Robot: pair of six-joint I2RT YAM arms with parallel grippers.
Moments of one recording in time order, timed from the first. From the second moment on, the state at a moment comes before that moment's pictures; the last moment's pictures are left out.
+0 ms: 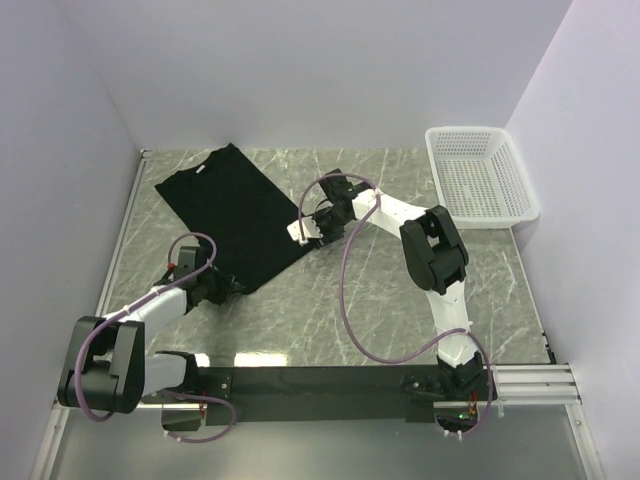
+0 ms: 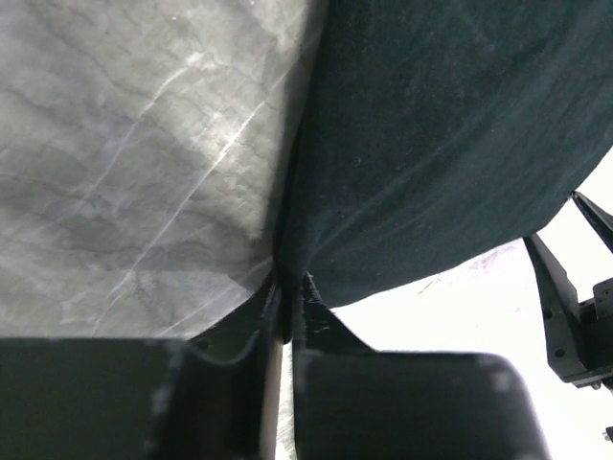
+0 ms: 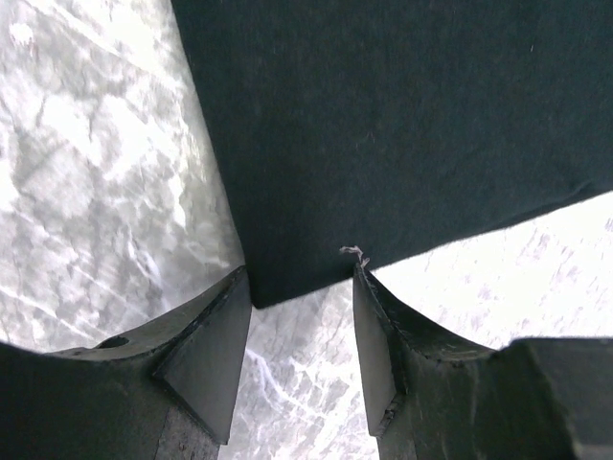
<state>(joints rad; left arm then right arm) -0.11 1.22 0.39 -0.14 0.19 -1.24 0.56 2.19 1.67 -0.65 -0.44 -1.55</state>
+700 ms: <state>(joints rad) -0.11 1.22 0.38 -0.11 0.22 -1.22 0.55 2.18 1.65 -0.66 -0.47 -1.64</state>
